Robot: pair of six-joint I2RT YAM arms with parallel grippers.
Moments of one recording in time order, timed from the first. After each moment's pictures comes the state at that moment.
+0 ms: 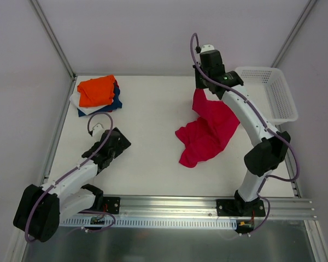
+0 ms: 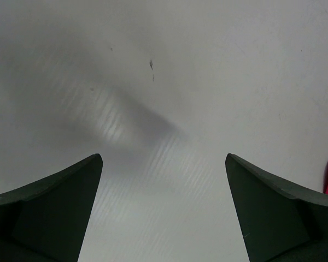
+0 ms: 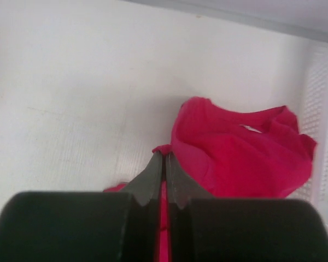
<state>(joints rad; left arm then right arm) -0.41 0.98 0.41 -0.24 -0.38 -0.99 0.48 1.80 1.89 -0.72 0.25 0.12</state>
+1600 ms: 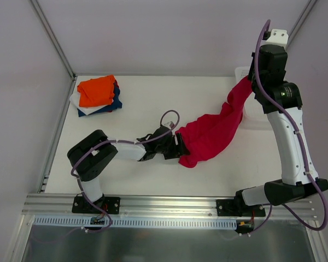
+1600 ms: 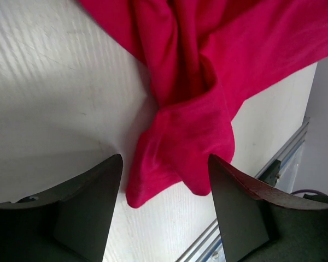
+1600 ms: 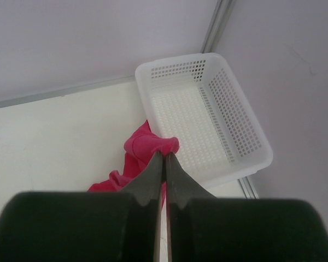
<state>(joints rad) -0.87 1.78 0.83 0.24 0.16 -1.00 0.26 1.40 1.87 -0.78 0.58 0.06</state>
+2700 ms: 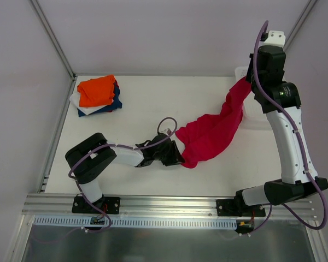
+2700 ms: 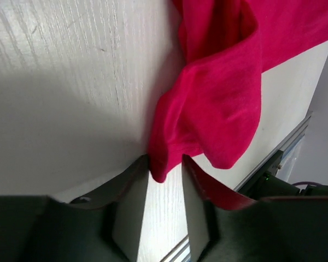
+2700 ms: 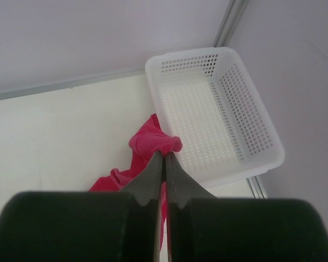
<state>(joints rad) -0.93 1.74 0.72 0.27 0.12 -1.11 0.26 1.40 1.85 -0.78 0.53 0.08</state>
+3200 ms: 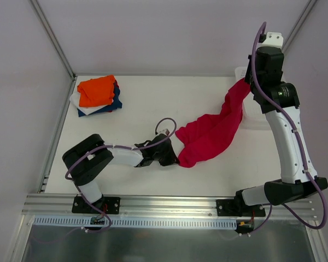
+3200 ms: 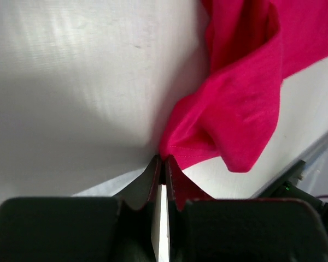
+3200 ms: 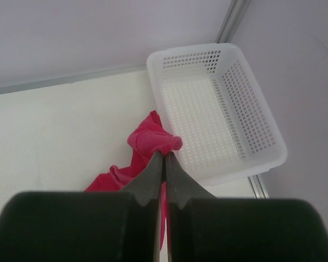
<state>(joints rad) -0.93 1.73 0.73 0.20 0.07 -1.08 0.26 1.40 1.83 -0.78 0.52 0.08</state>
